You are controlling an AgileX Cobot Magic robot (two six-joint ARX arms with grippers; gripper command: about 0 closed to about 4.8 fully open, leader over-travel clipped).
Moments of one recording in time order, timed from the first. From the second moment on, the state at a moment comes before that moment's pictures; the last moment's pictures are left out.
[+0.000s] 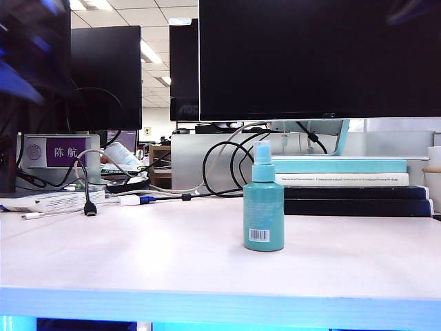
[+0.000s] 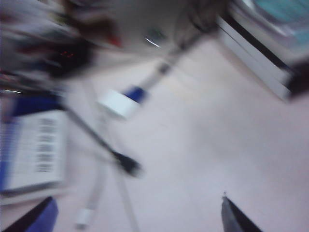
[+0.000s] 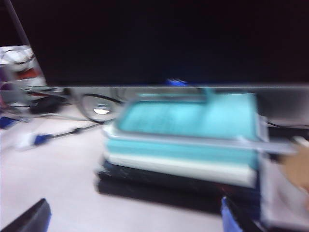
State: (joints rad) left arm 0.02 1.21 0.87 -0.11 0.42 0.30; right arm 0.06 0.77 0.56 0.13 -0.17 0.13
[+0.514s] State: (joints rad) left arm 0.14 0.65 0.36 0.21 0.35 0.07; right arm 0.06 0.36 0.13 0.31 -0.05 0.25
